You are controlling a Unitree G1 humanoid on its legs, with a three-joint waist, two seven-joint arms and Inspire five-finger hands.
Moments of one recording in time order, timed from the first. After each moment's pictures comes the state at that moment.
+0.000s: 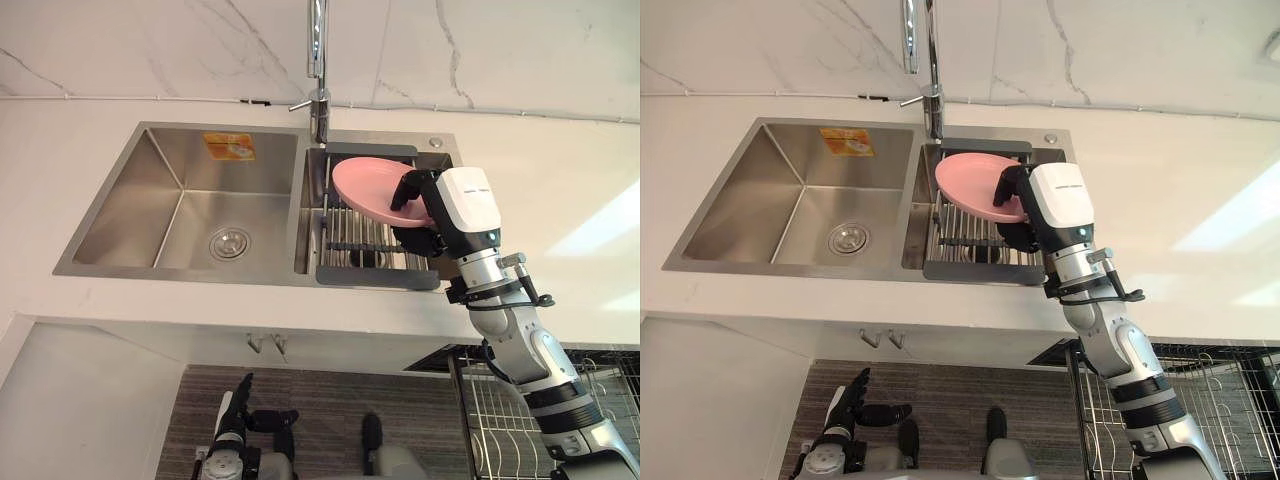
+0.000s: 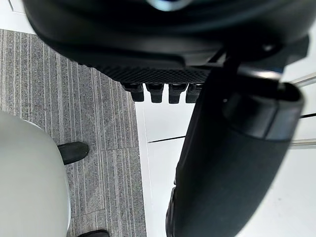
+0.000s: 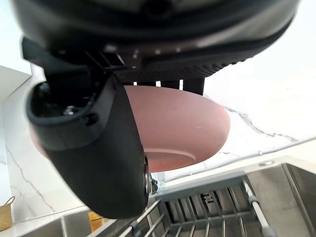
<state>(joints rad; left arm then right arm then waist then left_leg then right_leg) 0.09 0.10 -0.07 0.94 0.05 -0.22 0.15 -0.26 -0.55 0.15 -0.04 -0.70 -0.16 -0.30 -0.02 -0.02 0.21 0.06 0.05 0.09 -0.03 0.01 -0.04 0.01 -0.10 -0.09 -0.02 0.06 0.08</state>
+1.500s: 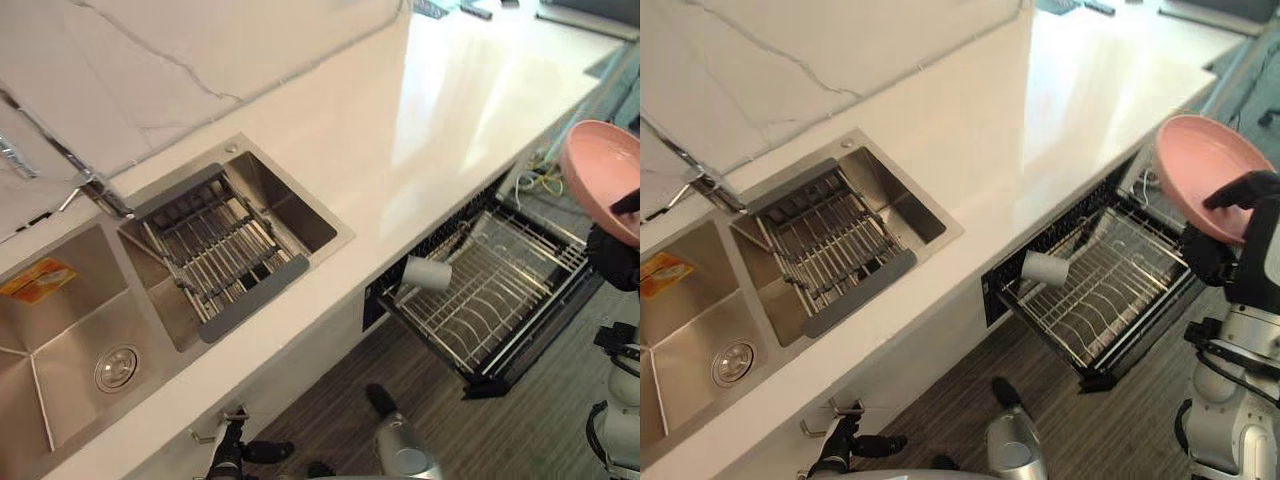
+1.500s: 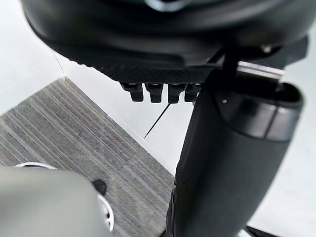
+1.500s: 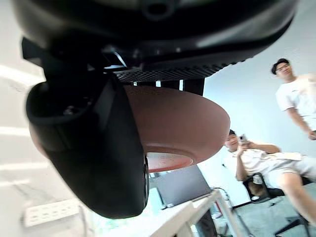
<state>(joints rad) 0.13 0.09 -0.09 0.99 0.04 -0.18 0.19 0.16 -0.44 -0.54 -0.27 -0.70 -0.05 -0.44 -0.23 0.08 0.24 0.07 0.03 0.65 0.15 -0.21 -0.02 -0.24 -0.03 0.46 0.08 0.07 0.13</state>
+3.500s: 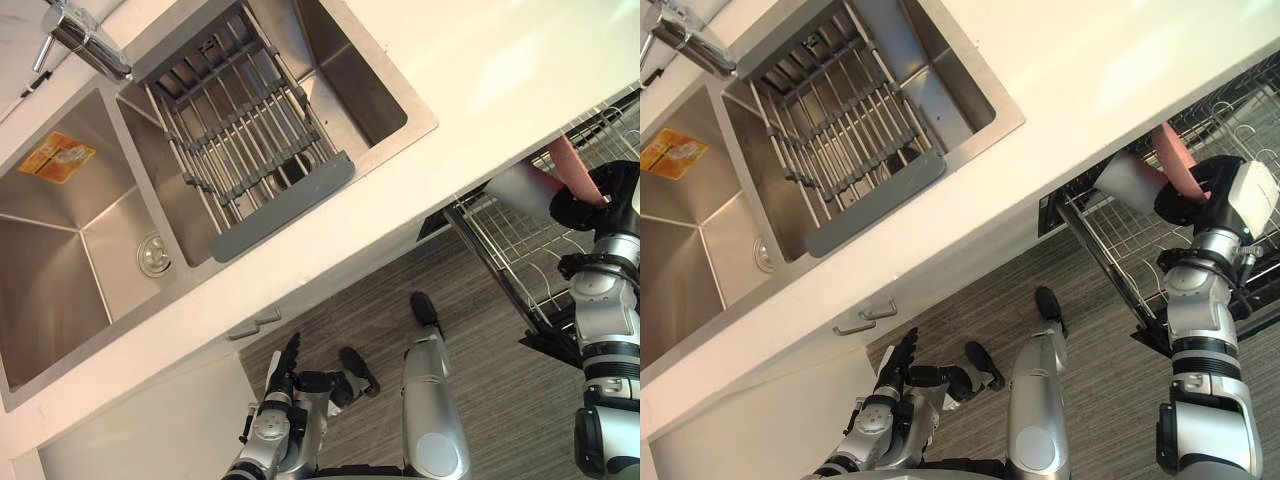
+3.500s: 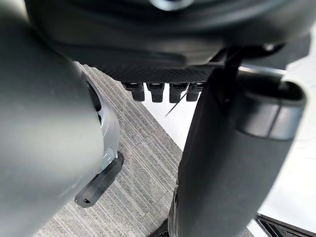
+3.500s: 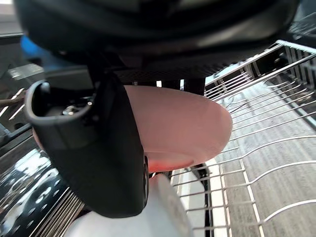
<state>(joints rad) -0.08 -0.04 -0.18 0.98 0.02 -0.27 0.19 -0.48 -0.66 -0.29 0.58 -0.38 0.03 -0.44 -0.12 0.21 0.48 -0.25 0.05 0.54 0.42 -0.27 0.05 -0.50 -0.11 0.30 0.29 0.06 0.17</state>
